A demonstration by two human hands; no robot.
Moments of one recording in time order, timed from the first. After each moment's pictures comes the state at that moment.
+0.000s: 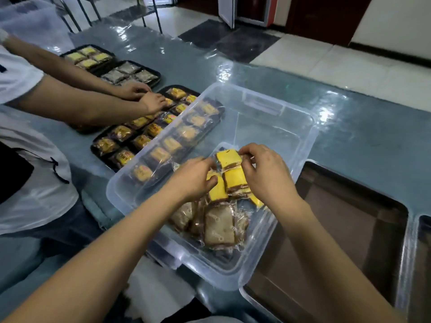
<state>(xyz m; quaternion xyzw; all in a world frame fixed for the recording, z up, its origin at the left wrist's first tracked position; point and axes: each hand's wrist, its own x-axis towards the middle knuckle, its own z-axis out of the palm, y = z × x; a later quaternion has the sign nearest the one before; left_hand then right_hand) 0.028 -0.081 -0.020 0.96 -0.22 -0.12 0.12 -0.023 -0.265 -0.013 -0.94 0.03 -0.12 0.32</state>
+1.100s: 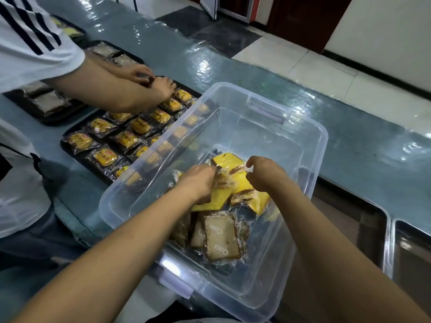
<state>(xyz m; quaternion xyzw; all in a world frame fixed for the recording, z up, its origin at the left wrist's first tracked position) 0.076 -0.079 -0.053 0.94 -0.21 -0.25 0.07 0.056 -0.268 -0.058 -0.97 0.13 0.17 0.10</state>
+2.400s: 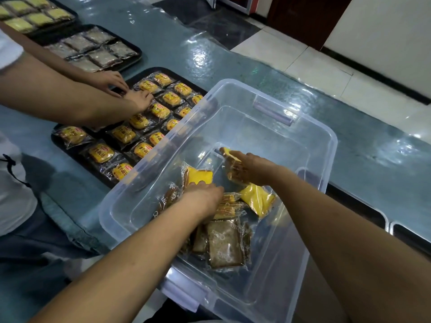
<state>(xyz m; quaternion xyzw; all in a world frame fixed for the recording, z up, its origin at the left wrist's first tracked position) 0.060 -0.075 -0.046 0.90 -0.30 -0.32 -0.03 0.114 -0.286 -0.112 -0.96 -0.05 0.24 0.09</state>
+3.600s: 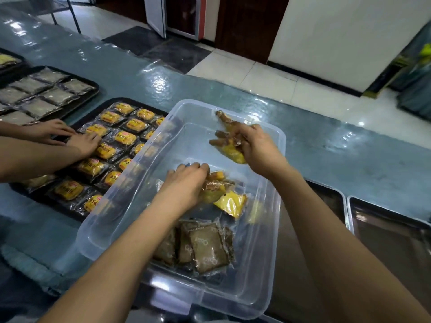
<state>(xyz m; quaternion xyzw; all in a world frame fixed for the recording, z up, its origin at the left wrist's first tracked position) 0.066 -0.080 0.003 0.92 -0.36 -0.12 0.06 0.044 -0.292 0.022 -0.96 0.07 -0.10 0.24</state>
